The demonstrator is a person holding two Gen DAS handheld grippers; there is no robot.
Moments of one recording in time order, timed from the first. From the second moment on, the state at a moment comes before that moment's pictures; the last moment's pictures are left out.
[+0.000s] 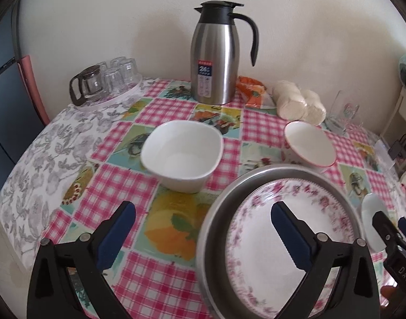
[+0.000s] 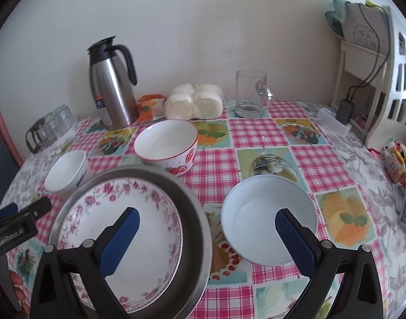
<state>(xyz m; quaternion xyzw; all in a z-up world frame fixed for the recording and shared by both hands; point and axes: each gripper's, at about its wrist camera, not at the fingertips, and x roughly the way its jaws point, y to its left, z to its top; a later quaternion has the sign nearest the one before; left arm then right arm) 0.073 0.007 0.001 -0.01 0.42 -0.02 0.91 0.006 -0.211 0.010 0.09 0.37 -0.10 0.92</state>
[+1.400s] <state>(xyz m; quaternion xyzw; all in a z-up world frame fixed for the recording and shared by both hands) 0.220 -0.068 0.000 -0.10 0.47 -0.19 0.85 0.149 -0.250 -0.004 0.19 0.46 -0.03 0.87</state>
